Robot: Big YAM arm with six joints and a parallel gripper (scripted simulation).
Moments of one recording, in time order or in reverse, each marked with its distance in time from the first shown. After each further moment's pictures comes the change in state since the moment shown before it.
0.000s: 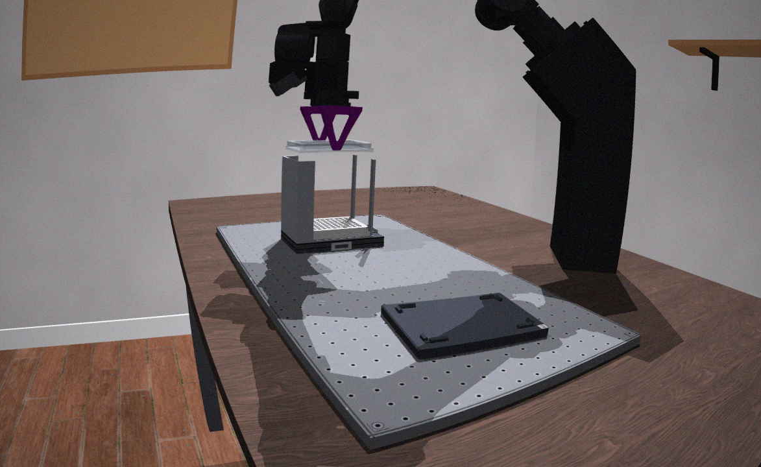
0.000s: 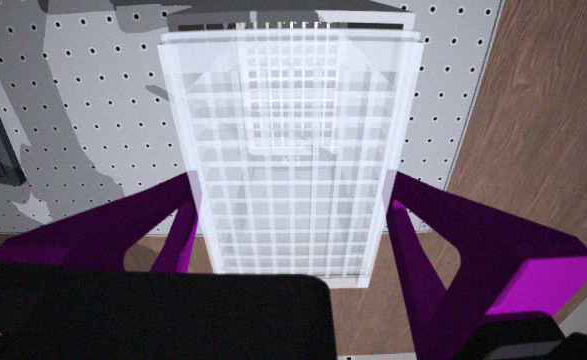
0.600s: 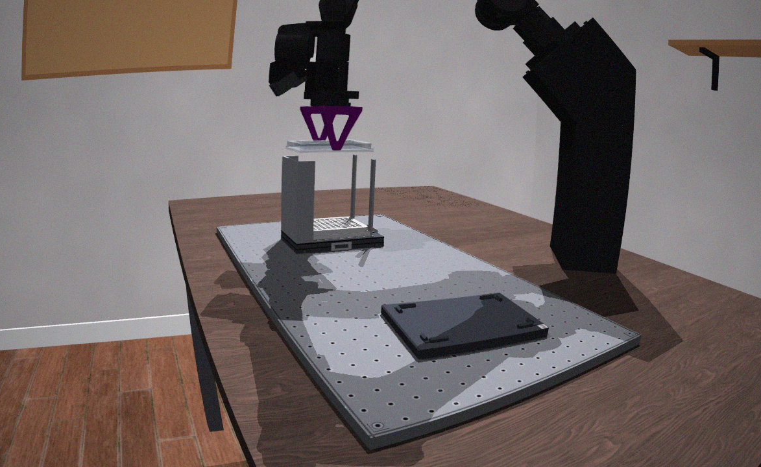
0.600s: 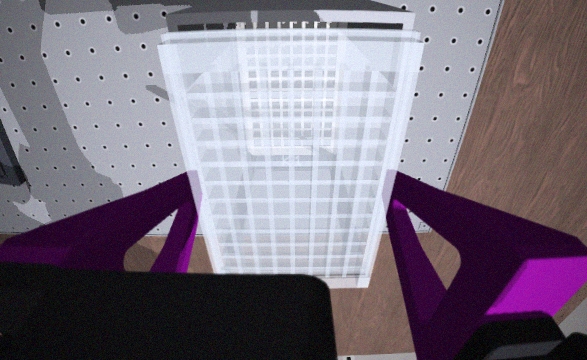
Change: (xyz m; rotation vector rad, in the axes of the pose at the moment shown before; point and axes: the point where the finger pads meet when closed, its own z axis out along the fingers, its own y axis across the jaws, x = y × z) arm 0.000 0.000 0.000 0.000 0.000 0.000
